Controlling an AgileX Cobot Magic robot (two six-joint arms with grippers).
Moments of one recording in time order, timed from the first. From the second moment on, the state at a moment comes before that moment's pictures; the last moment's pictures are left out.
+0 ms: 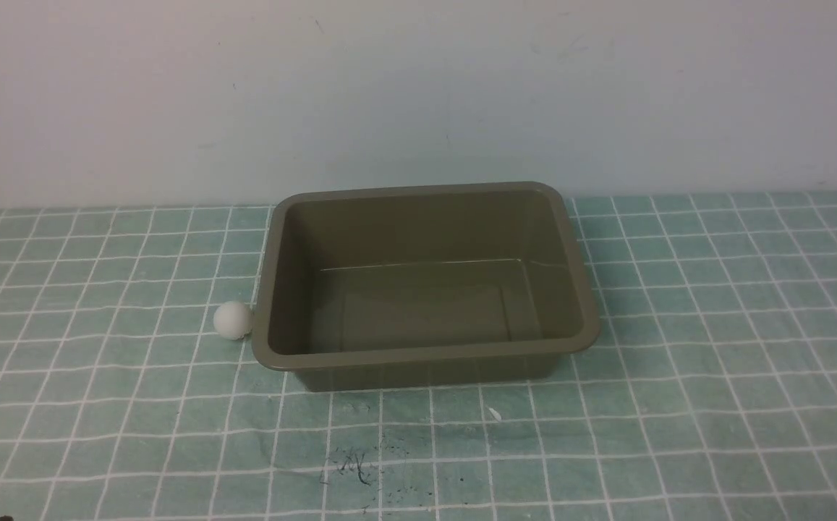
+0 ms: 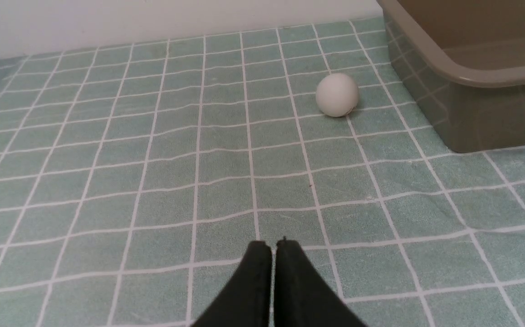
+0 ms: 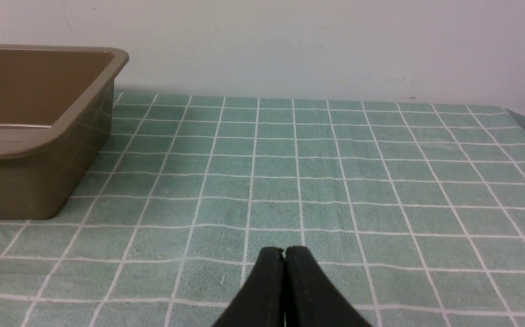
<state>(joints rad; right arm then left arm) 0.08 -0.01 0.02 -0.27 0.37 0.32 -0.02 -0.01 0.02 -0.05 0.38 0.08</state>
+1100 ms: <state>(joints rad) 0.08 -0.01 0.02 -0.27 0.37 0.32 -0.02 1.29 -0.88 -0.40 0.82 0.22</state>
